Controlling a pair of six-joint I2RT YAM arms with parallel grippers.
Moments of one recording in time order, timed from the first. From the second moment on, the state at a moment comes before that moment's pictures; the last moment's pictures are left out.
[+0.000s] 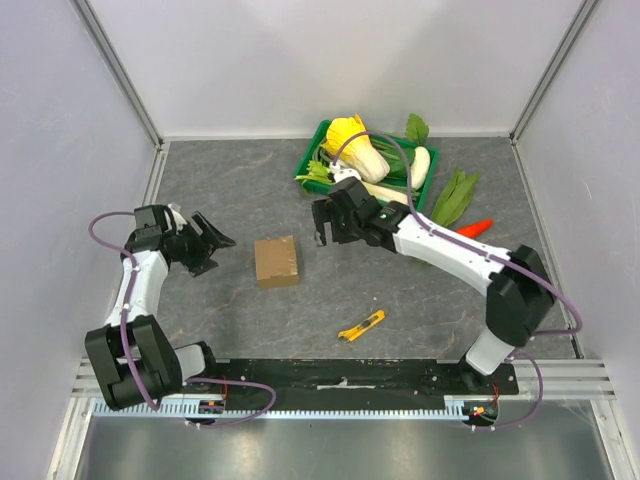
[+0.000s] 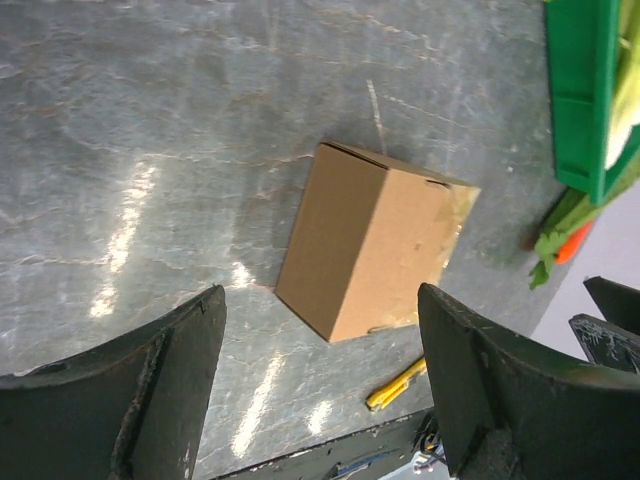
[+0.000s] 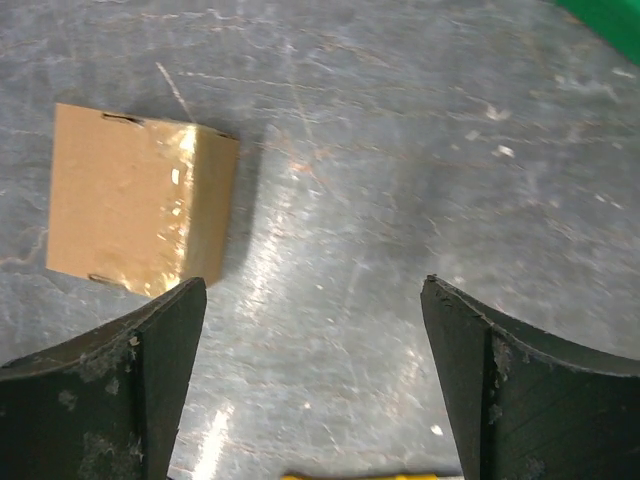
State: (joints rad) left arm 0.28 1.23 0.80 -0.60 0.50 -0.51; right arm 0.80 1.69 1.35 -0.45 0.15 0.48
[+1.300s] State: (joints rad) left arm -0.17 0.88 0.63 -0.43 0.49 -0.53; right arm 0.95 1.31 0.85 -0.79 0.19 1.36
